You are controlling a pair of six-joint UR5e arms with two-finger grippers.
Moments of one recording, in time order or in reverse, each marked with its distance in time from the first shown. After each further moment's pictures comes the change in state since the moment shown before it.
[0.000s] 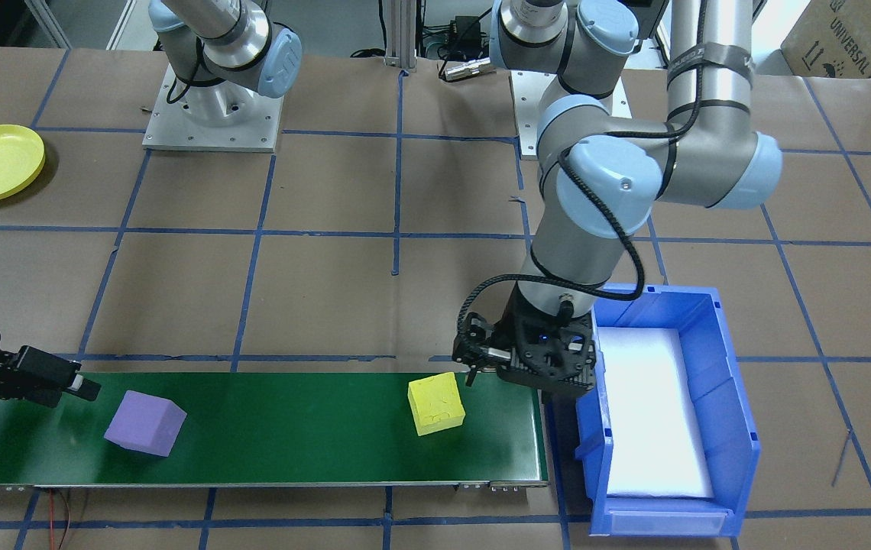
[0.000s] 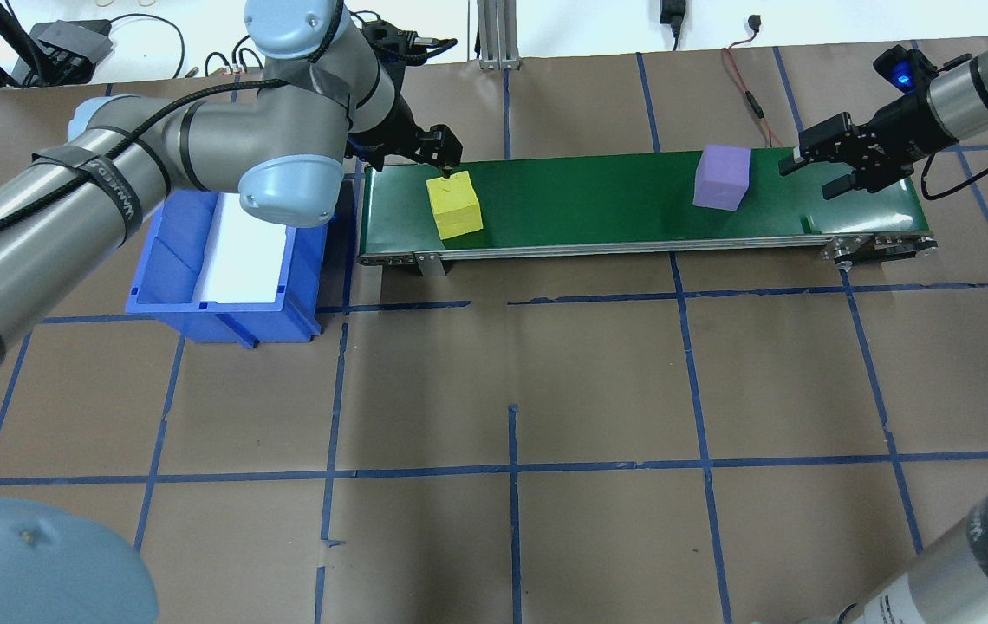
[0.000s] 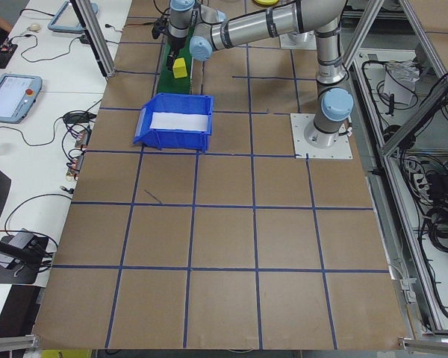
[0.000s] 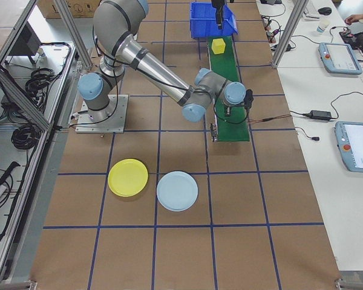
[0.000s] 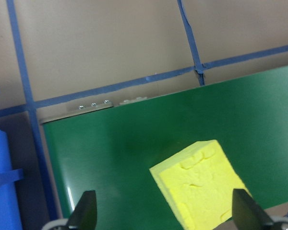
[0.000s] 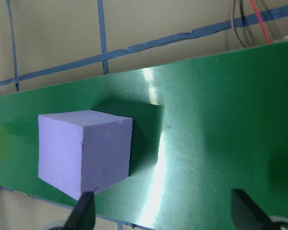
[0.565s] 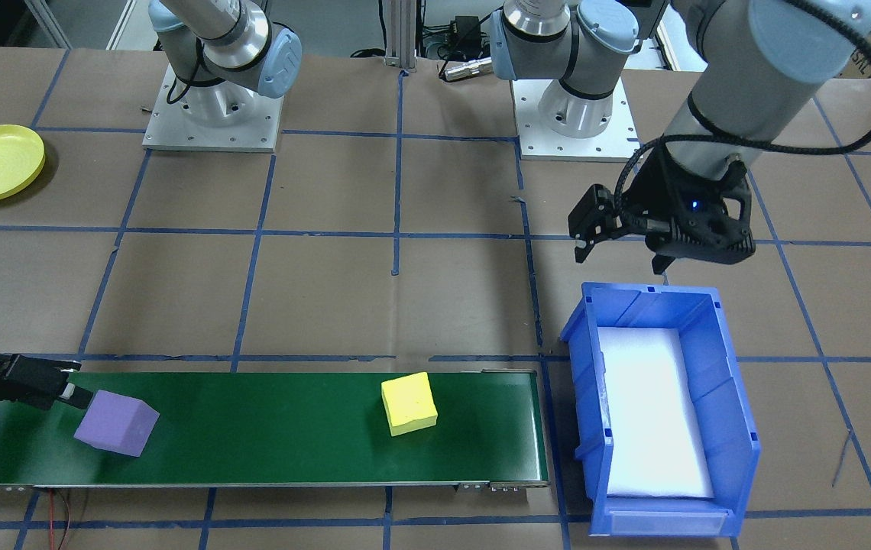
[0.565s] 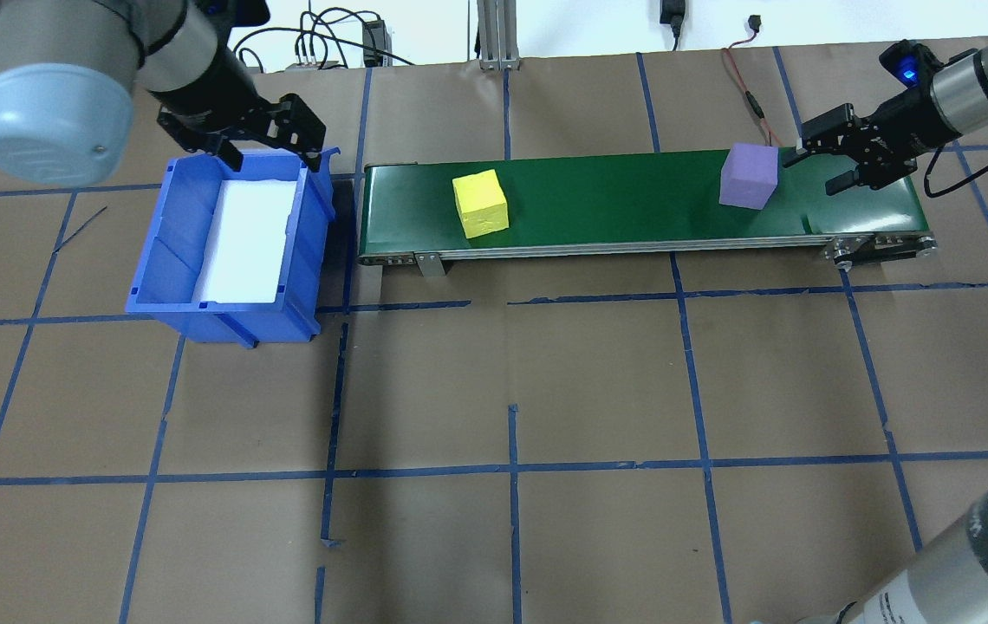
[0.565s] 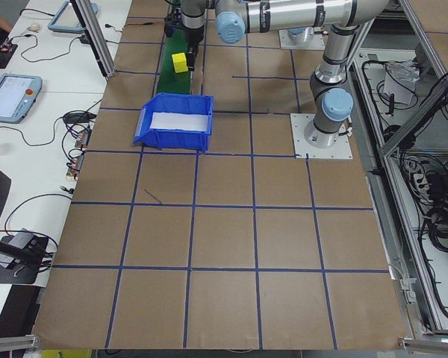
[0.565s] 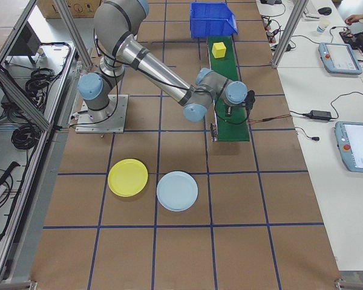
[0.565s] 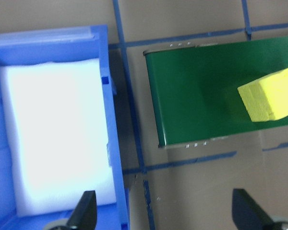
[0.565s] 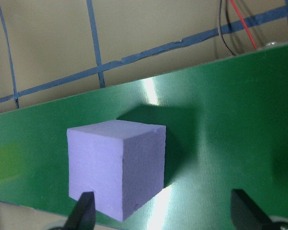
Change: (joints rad) left arm 0.171 0.282 0.001 -0.535 0.011 0.077; right arm 0.000 0.004 -0.017 -0.007 0.001 0.079
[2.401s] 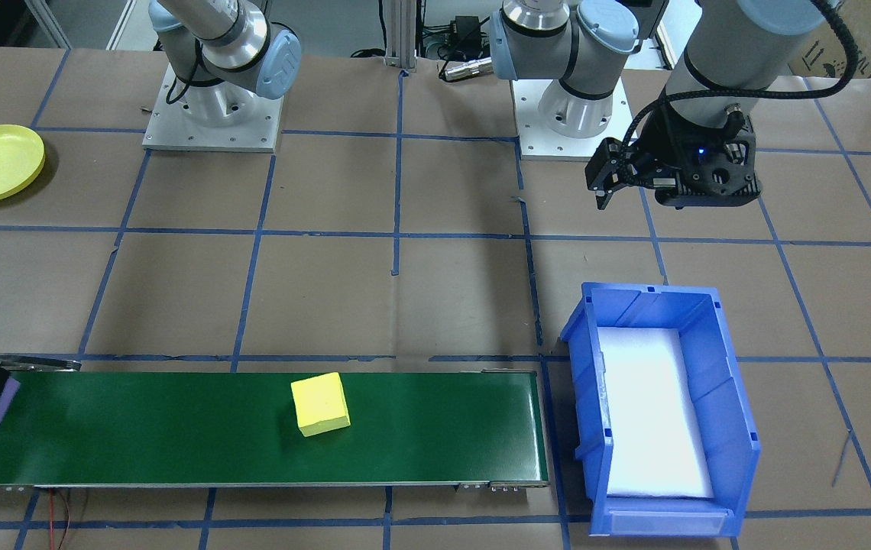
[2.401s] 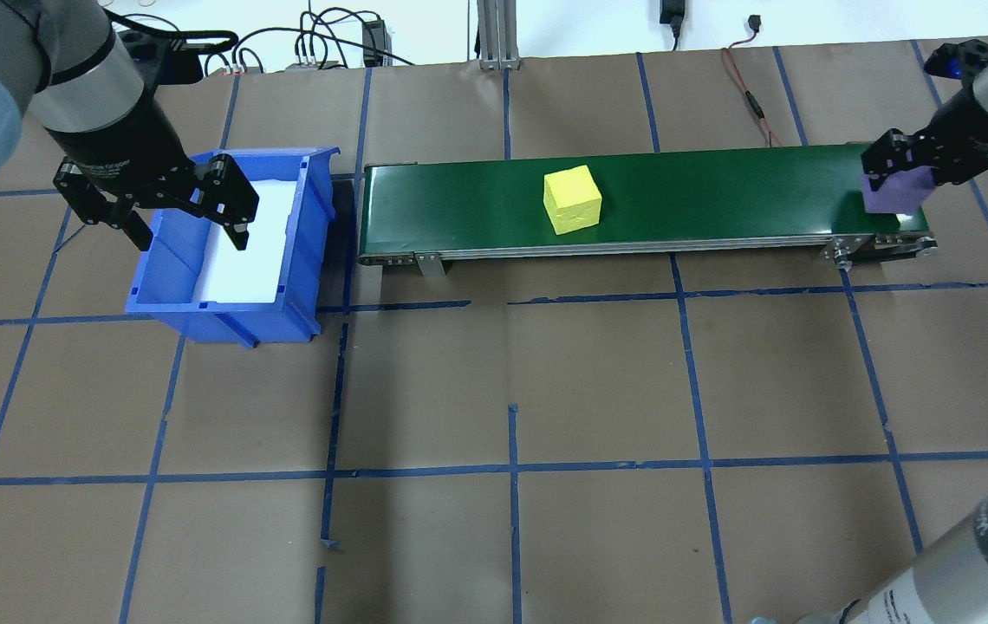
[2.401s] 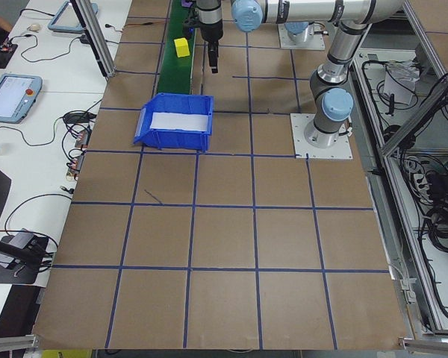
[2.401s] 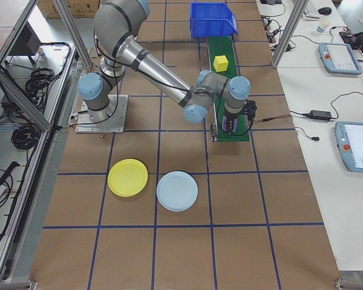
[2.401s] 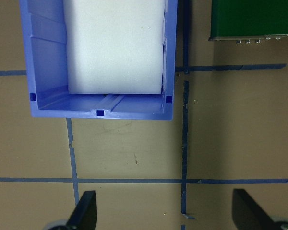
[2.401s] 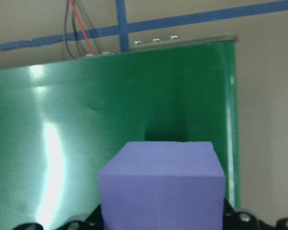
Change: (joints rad) left arm -0.012 0.061 -0.024 -0.130 0.153 -0.090; right arm -0.053 -0.024 -0.011 -0.135 -0.465 -0.126
